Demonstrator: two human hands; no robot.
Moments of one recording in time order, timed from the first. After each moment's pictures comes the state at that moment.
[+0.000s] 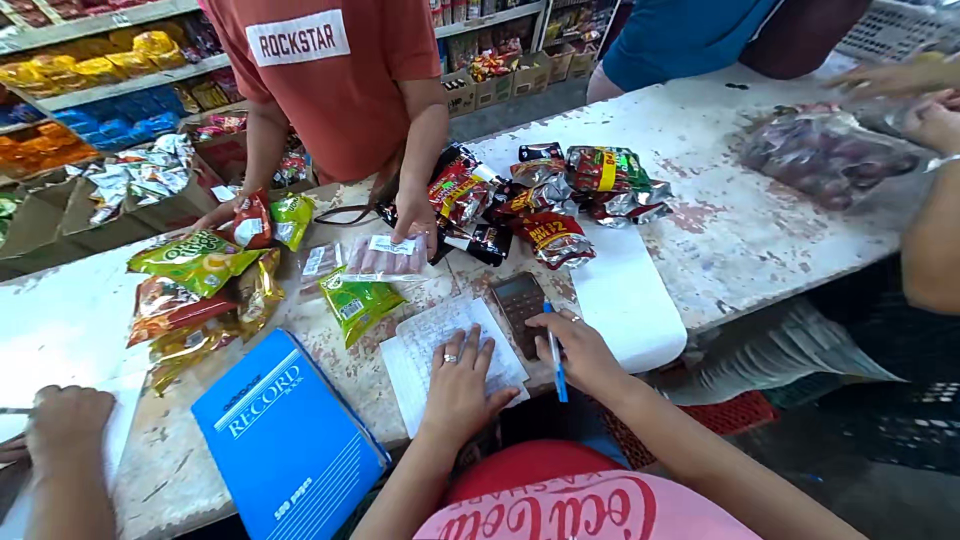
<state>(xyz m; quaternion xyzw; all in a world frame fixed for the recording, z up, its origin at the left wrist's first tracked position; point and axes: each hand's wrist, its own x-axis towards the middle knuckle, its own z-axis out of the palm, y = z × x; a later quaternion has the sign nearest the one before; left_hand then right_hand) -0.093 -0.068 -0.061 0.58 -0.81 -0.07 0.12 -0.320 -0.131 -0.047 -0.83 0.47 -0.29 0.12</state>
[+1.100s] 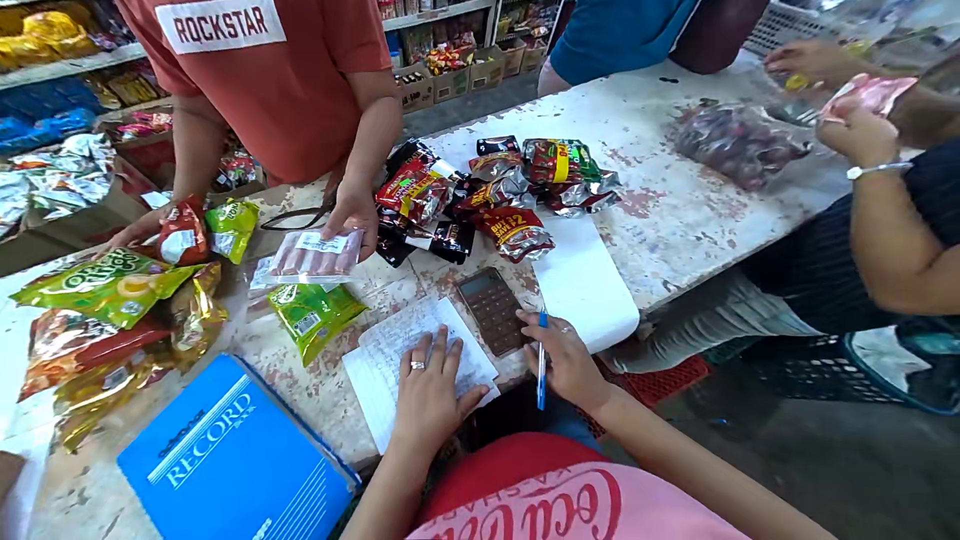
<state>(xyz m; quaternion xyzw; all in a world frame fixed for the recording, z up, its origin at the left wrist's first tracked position) -0.094 -0.067 -0.069 0.57 -0.81 -0.04 0.15 -0.357 -0.110 -0.092 -0.82 0.44 -0.37 0.03</state>
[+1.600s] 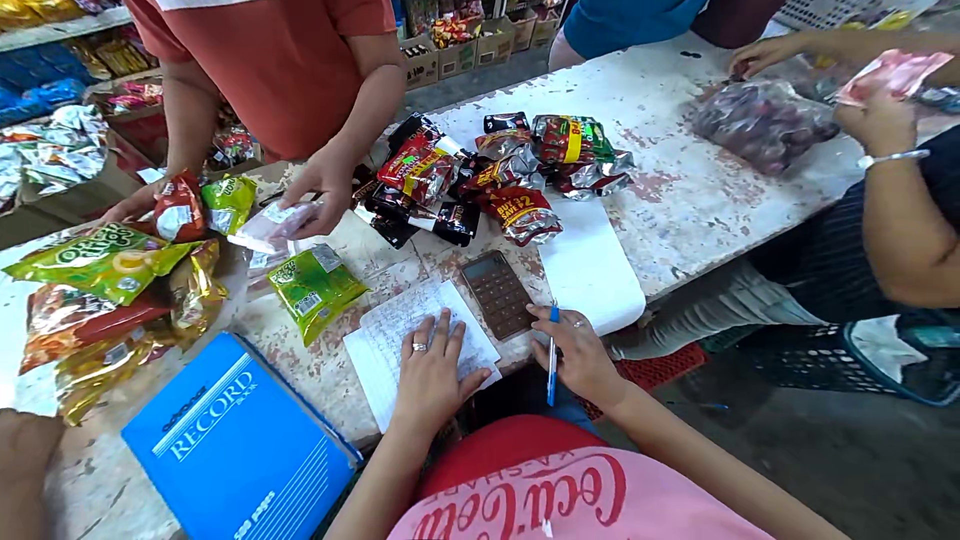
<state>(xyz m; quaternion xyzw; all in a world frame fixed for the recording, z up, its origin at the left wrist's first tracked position) -0.093 -0.067 -0.066 0.57 -0.81 -0.05 0.13 -0.366 -0.096 -0.087 -0.83 0.44 -0.33 0.03</state>
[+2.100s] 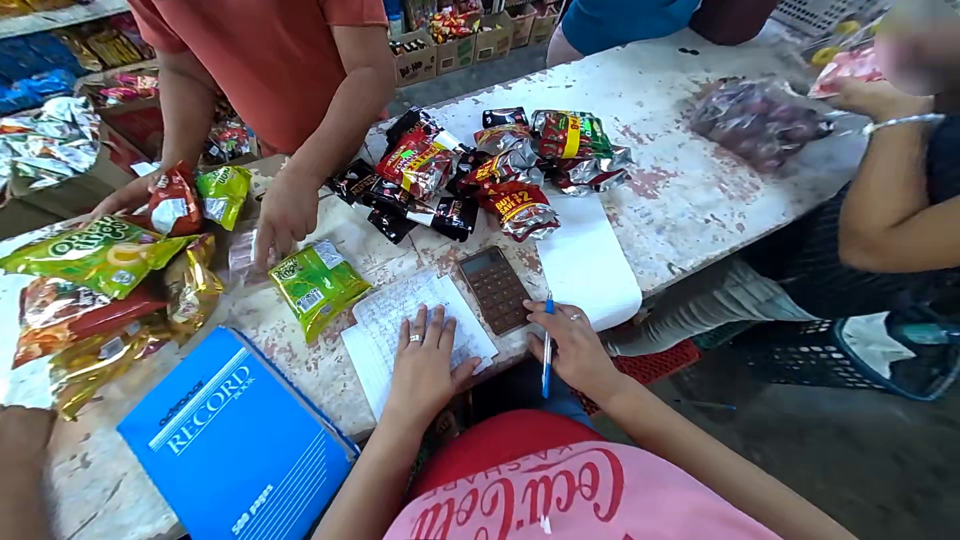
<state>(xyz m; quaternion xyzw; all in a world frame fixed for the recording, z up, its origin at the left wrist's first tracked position) -0.087 -0.072 -0.055 0.57 -0.81 -0.11 0.10 -0.361 -0.096 -0.078 -0.83 0.47 -0.30 0.04</state>
